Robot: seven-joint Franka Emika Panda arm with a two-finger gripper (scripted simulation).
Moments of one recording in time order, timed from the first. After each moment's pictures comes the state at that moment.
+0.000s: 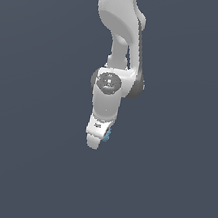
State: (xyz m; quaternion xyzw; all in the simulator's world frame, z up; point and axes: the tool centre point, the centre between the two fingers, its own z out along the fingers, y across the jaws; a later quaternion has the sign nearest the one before) arm 0.028 -0.013 0.091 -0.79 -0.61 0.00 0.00
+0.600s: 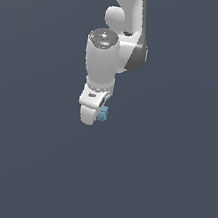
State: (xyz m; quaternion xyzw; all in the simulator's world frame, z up) arm -0.013 -0.041 0.185 -0.79 -0.61 0.00 0.00
